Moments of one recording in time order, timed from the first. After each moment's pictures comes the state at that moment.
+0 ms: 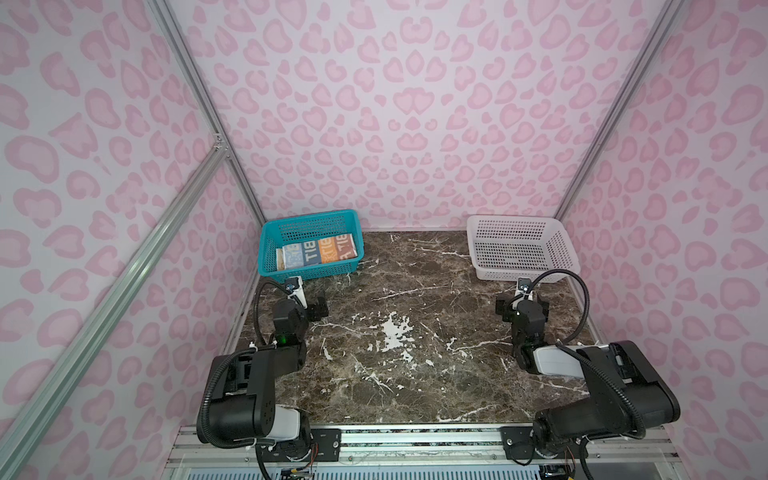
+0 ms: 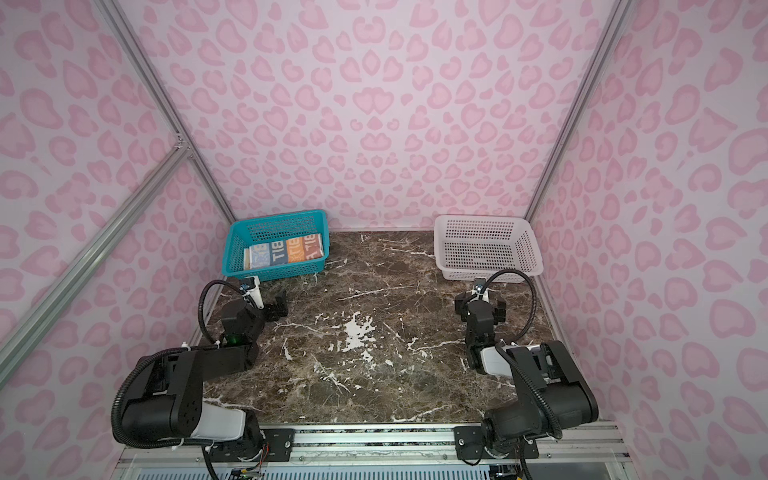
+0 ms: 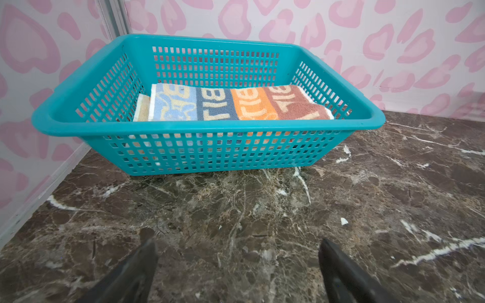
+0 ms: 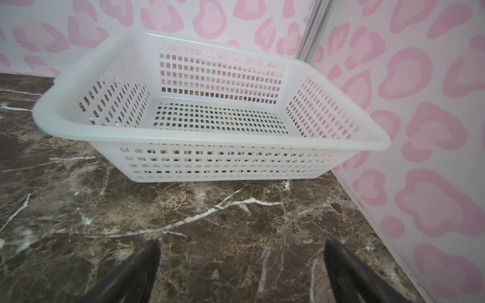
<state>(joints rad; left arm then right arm) 0.08 1.45 0.36 0.77 0.09 -0.08 0.14 1.47 0.32 0.84 0.44 -0.05</state>
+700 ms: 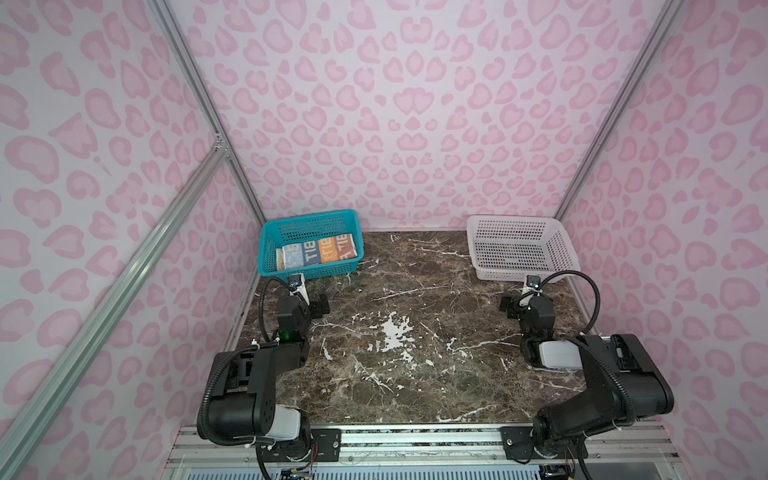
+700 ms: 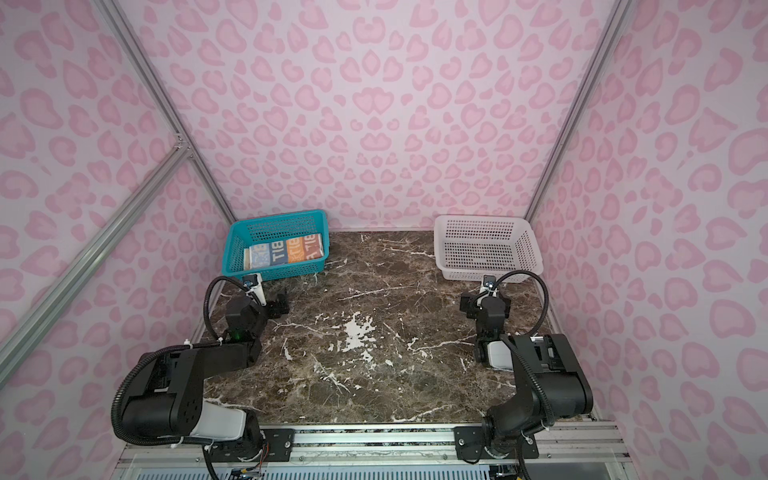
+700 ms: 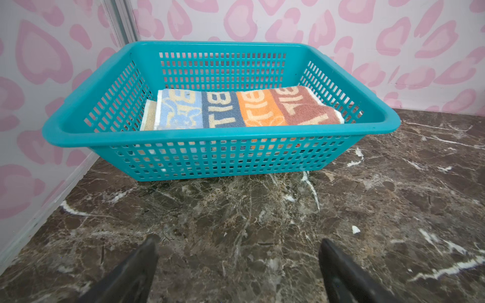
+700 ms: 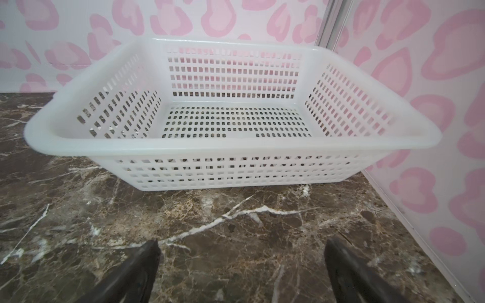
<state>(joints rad) 0.05 1.46 0.38 0.75 -0.01 -0.06 0.03 1.54 0.35 0.87 0.23 0.01</state>
